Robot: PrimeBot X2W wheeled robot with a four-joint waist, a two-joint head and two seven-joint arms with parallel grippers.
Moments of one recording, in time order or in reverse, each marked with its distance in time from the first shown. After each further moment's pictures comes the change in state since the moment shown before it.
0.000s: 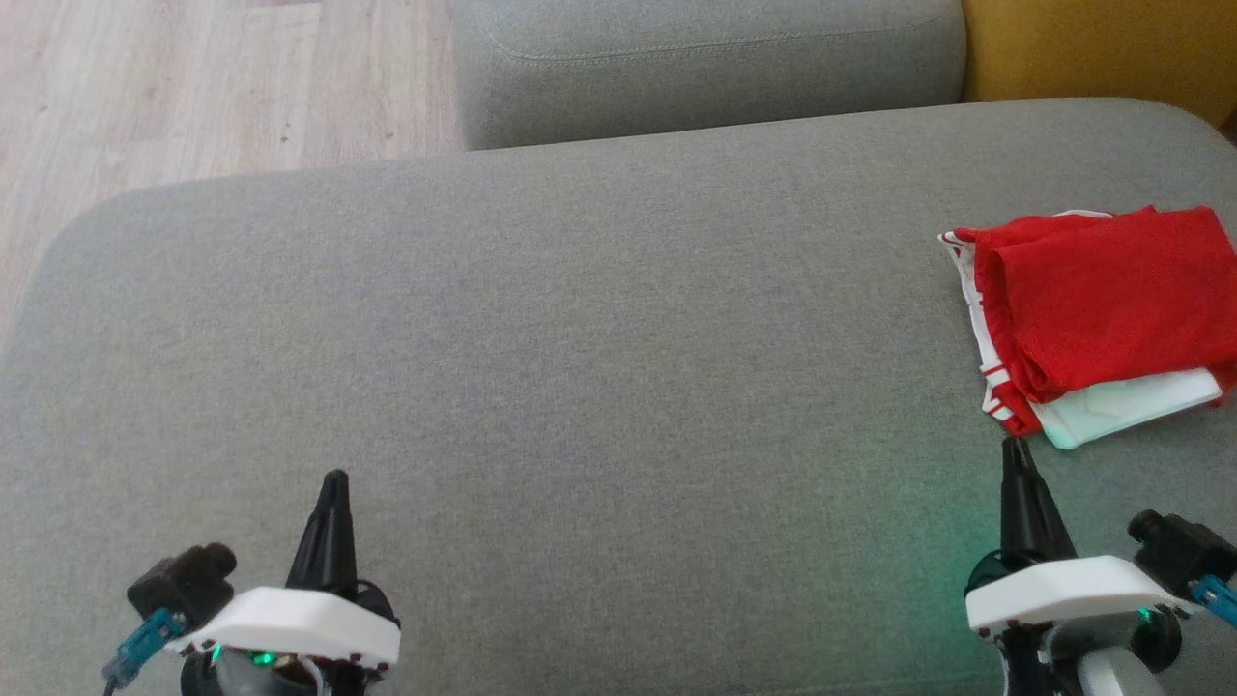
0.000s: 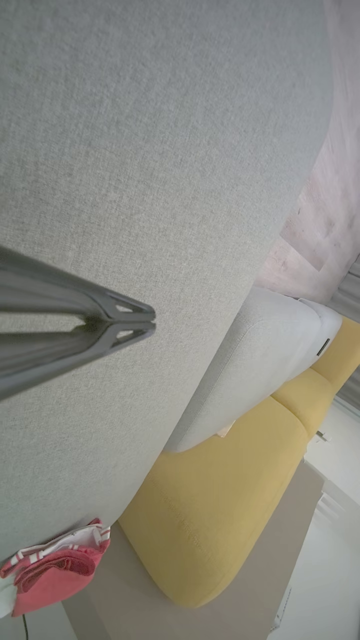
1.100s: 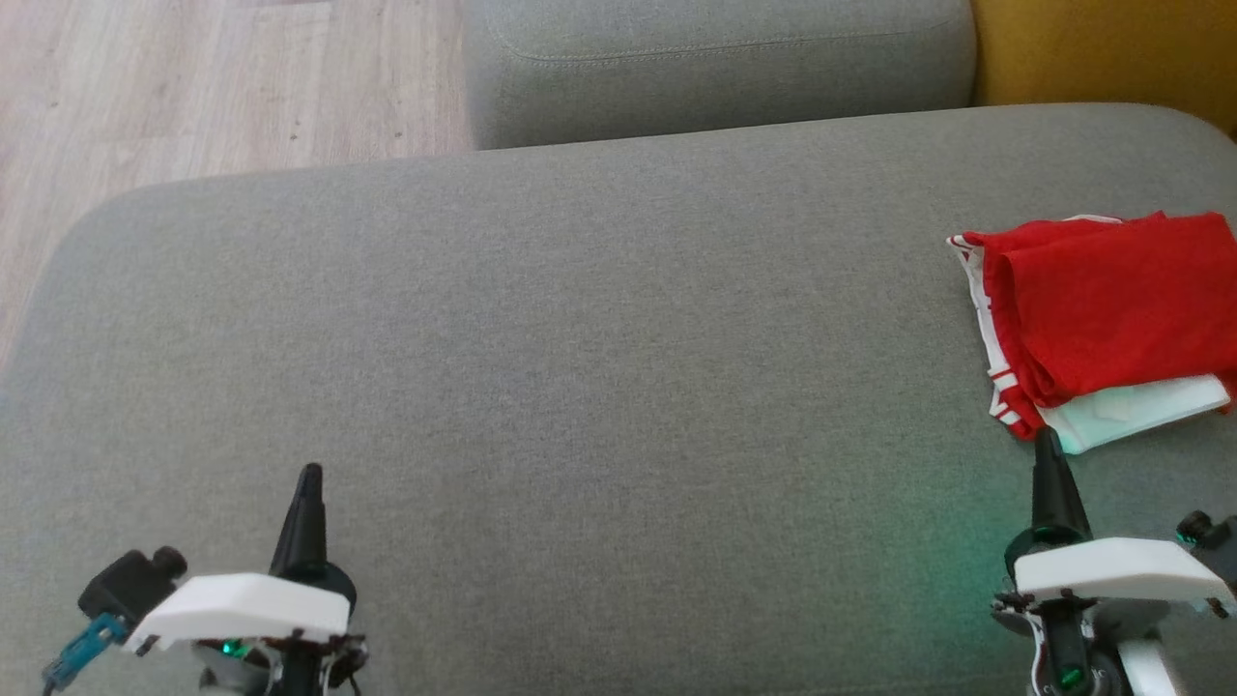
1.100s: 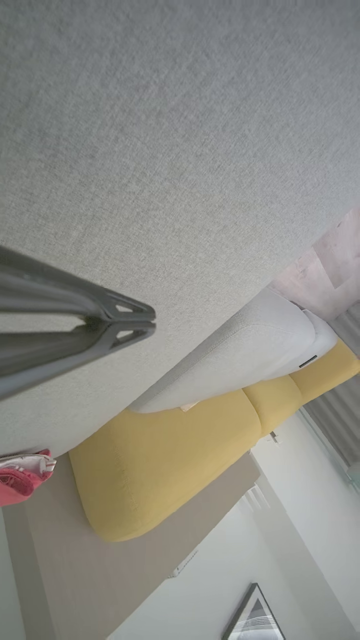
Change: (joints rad) left arm -0.029 0.002 0.053 0.015 -0.353 -0.040 0.088; right arm -0.020 0.000 -0.040 -0.025 0.365 0.000 0.094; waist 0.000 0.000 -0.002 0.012
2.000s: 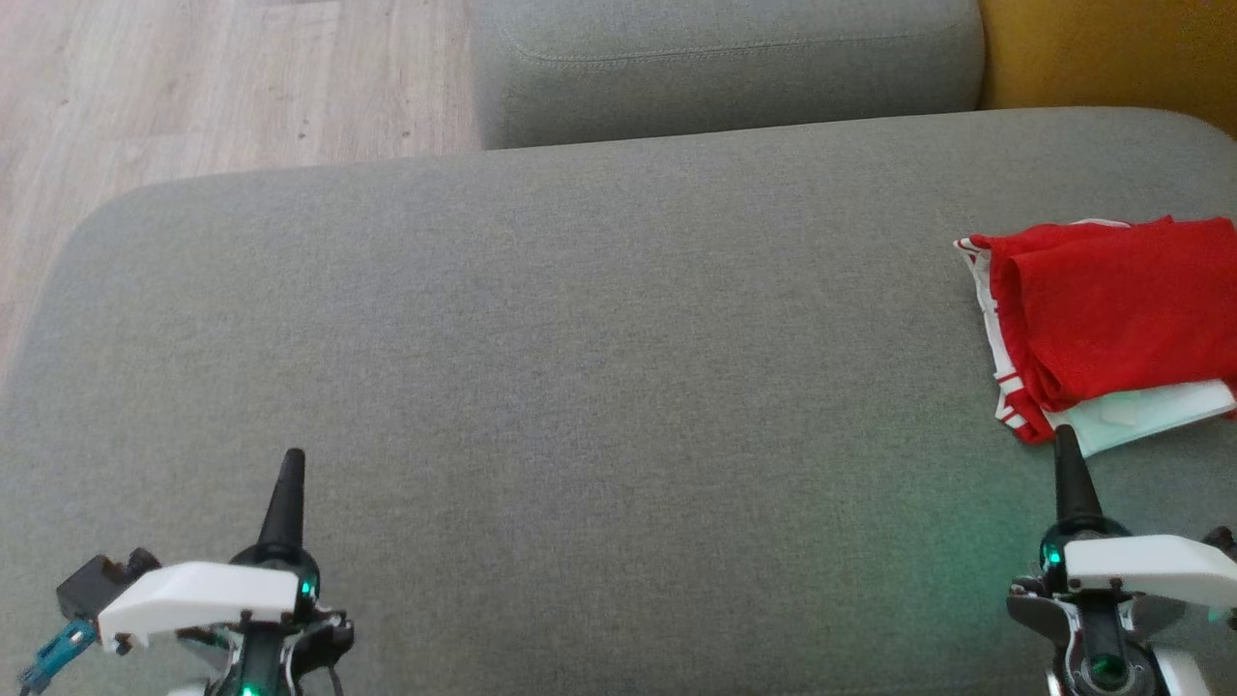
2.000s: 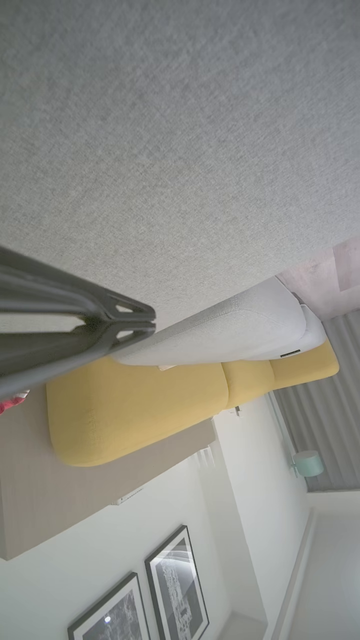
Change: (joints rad) left arm -0.034 0.001 0.049 0.018 -0.285 -0.027 0.080; right arm -0.003 0.000 -0.036 -0.016 0.300 0.000 0.074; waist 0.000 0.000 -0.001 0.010
